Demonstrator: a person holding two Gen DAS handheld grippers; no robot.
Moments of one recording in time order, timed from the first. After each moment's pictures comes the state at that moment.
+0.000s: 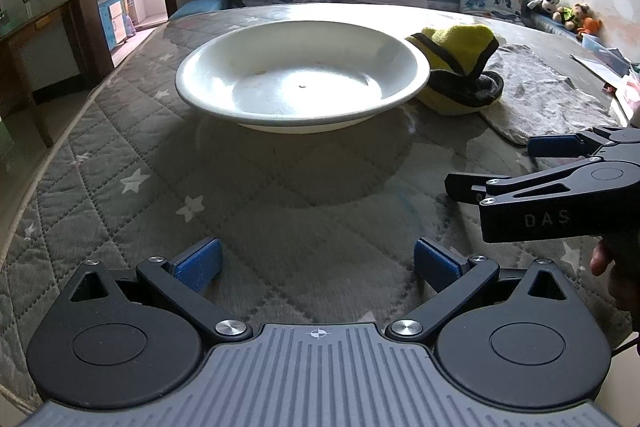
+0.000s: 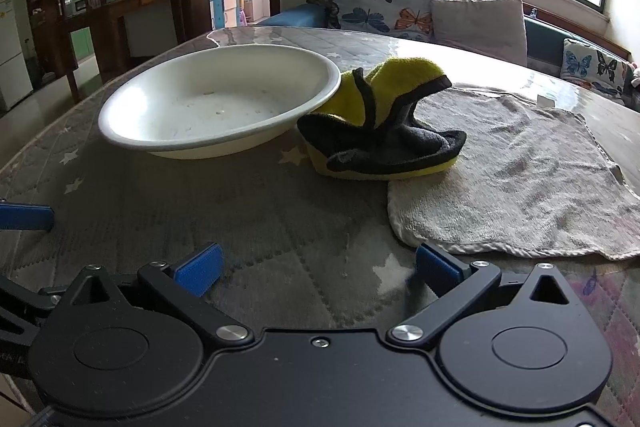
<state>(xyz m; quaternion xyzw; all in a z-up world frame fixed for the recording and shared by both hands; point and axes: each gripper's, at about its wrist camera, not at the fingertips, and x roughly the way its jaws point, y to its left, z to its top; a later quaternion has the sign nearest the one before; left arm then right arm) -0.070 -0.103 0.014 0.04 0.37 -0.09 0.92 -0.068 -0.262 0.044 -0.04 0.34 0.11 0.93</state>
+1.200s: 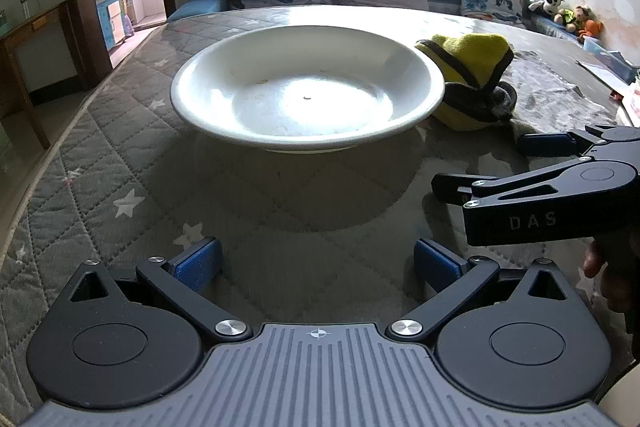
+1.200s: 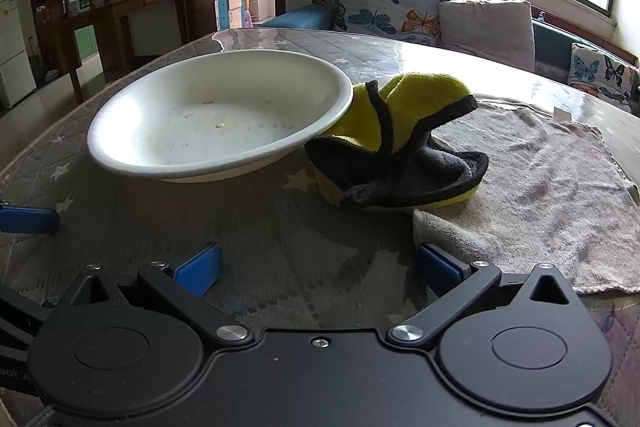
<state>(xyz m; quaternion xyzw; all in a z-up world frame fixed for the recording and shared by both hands) -0.046 -0.101 0.014 0.04 0.37 -0.10 0.92 -0.048 -0.254 0.045 -0.04 0.34 0.12 0.93</state>
